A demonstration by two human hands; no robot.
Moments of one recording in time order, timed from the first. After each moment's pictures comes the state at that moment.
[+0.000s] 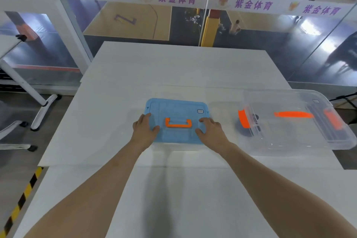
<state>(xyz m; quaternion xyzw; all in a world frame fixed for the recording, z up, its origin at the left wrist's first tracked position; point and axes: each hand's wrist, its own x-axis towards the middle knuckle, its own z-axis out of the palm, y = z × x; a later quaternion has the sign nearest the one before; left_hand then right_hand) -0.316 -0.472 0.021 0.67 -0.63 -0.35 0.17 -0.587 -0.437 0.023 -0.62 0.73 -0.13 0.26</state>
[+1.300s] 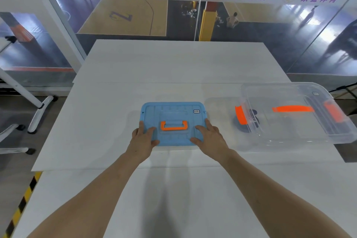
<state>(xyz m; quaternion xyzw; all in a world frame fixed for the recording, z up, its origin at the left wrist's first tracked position) -0.326 -0.458 -0.006 0.63 -0.73 -0.26 -0.02 -0.603 -0.422 -0.004 -0.64 0.72 -0.03 0.26</state>
